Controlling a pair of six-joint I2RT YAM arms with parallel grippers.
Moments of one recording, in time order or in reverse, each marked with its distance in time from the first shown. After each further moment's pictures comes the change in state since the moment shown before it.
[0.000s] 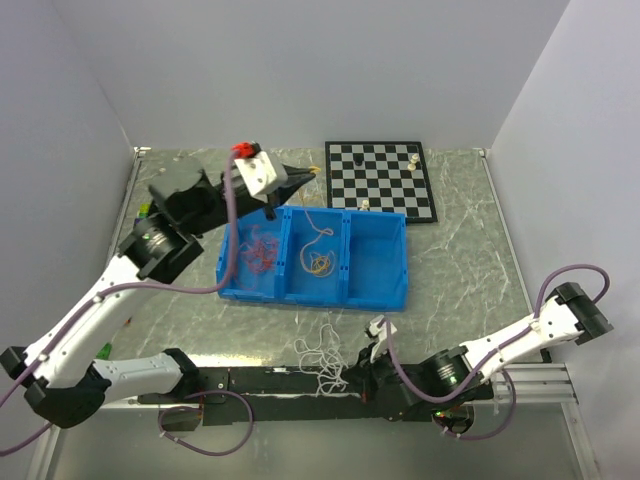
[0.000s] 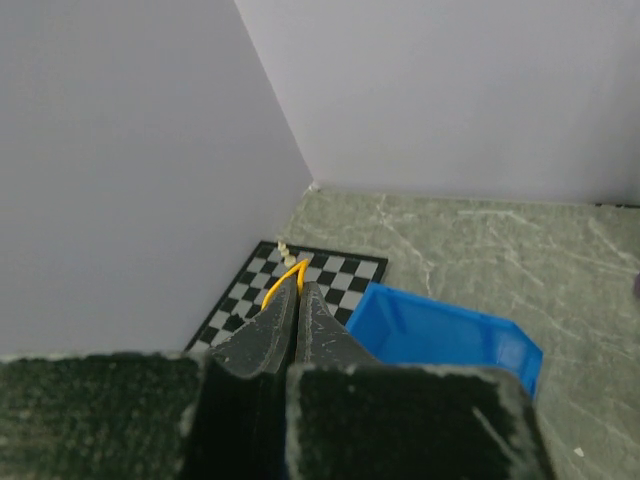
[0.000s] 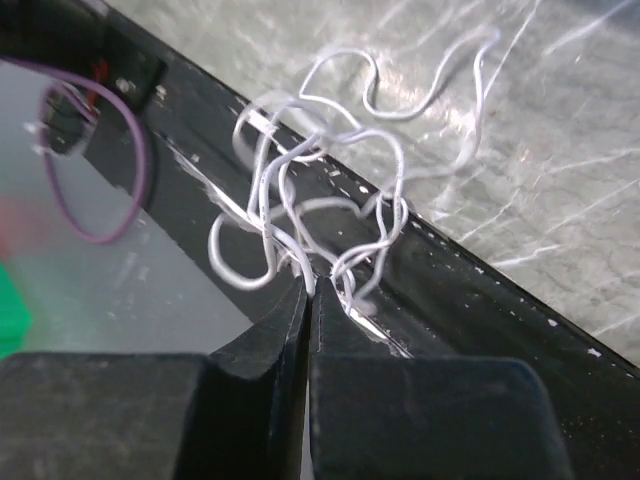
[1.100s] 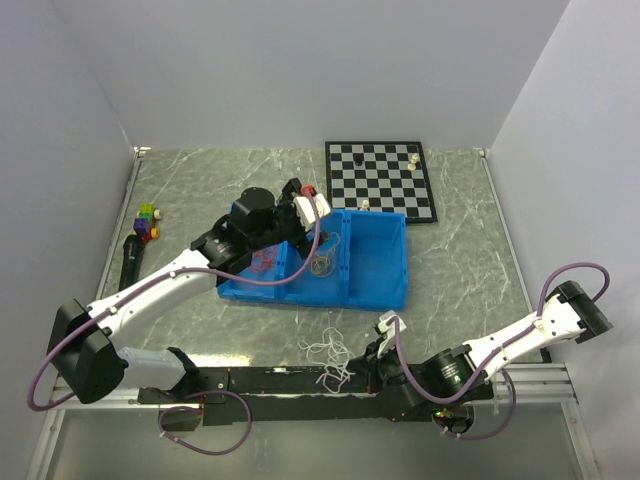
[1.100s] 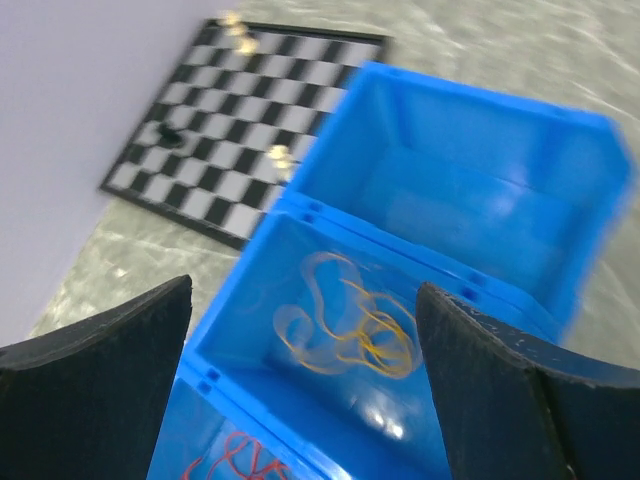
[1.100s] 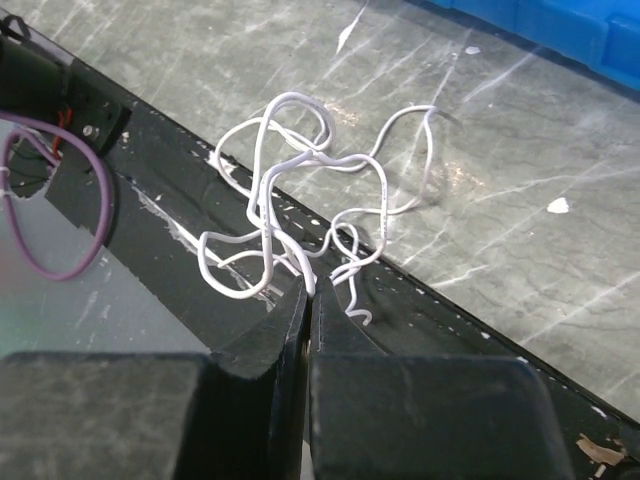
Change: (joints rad) left arm -0.005 0.163 -0.431 0.194 -0.183 0.090; right arm 0.020 -0.044 0.013 -0.120 0.128 0.029
